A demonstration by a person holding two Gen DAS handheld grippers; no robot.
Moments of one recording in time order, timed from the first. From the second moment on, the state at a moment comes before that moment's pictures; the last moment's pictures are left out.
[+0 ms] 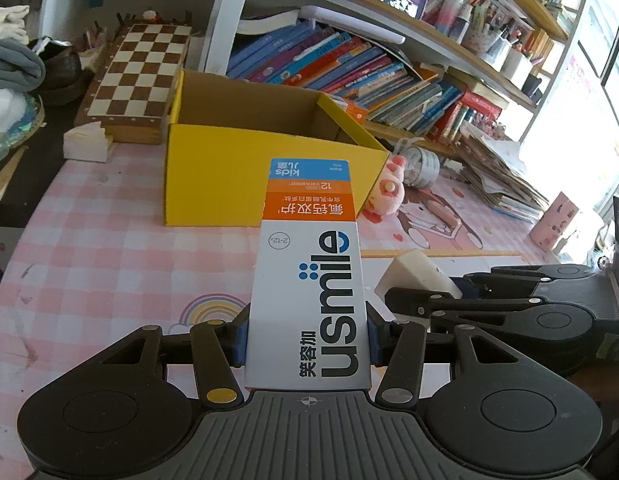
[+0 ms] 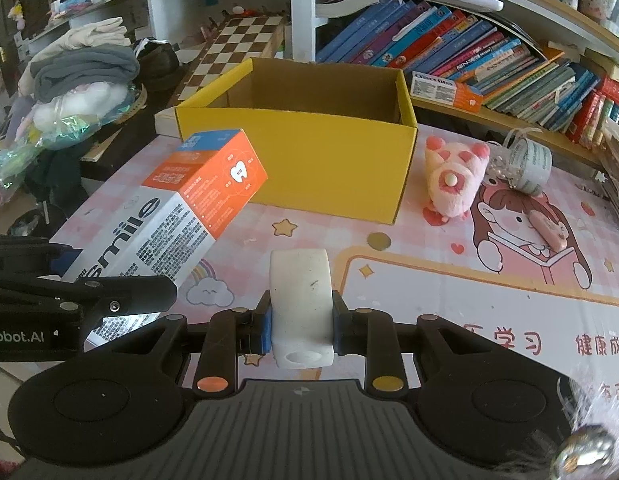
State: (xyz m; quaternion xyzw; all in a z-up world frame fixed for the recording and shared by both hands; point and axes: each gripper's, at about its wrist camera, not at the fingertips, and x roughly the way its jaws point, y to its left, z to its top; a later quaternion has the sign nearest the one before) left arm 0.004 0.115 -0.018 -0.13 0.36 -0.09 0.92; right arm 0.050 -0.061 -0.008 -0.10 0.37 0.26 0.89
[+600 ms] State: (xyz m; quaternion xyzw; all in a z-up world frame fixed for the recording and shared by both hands) left arm 0.005 0.117 -0.017 -0.15 0.35 -0.07 0.92; right arm 0.054 -0.052 -0.002 -0.12 0.36 0.28 0.88
